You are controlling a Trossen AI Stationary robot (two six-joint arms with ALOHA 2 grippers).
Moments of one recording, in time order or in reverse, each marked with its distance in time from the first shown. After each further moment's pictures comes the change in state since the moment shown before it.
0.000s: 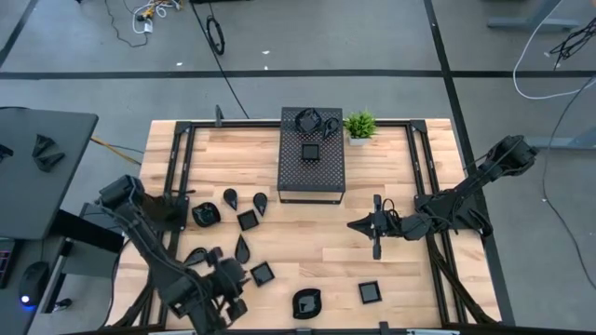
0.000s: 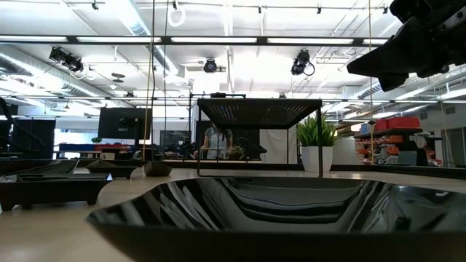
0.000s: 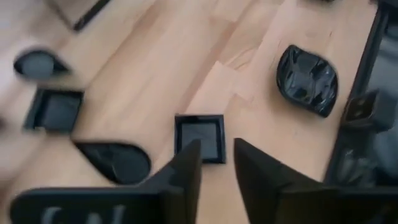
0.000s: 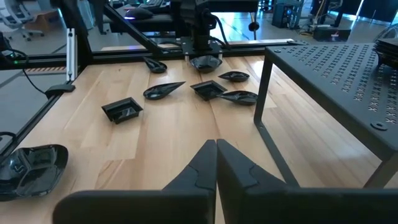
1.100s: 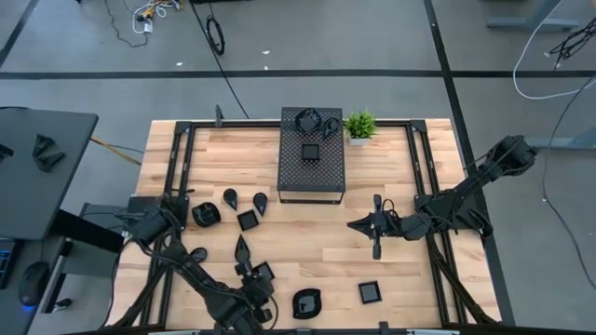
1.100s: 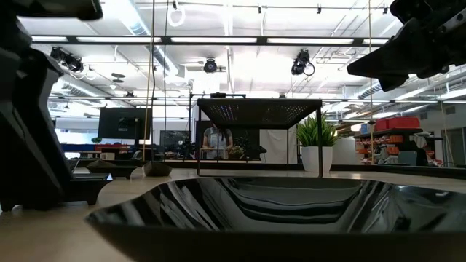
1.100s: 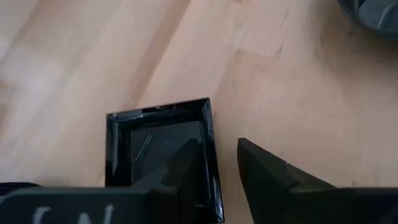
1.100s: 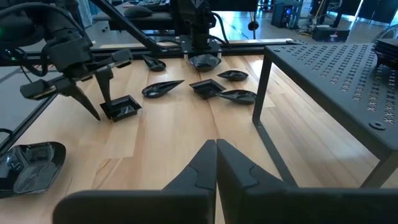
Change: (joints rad) left arm 0.085 0.399 0.000 0.282 0.026 0.184; right arm 0.000 0.000 0.000 -0.008 0.003 -0.007
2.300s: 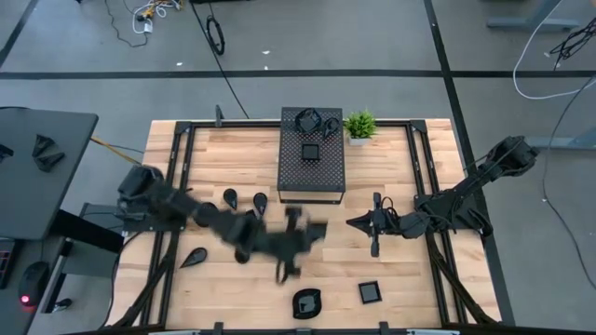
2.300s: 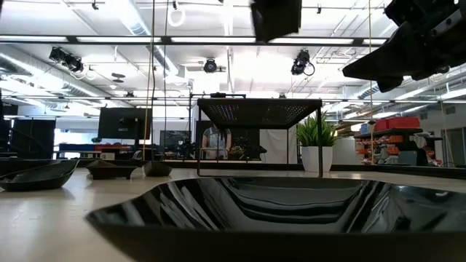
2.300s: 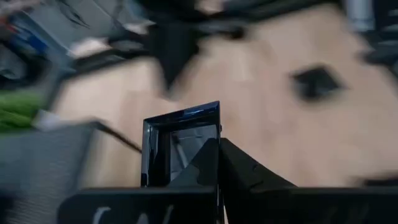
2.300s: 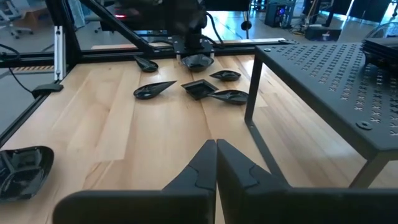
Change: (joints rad) left arm 0.434 -0.359 0.002 0.464 0.143 1.189; right arm -0.028 0.000 0.000 0.000 0.000 -0.002
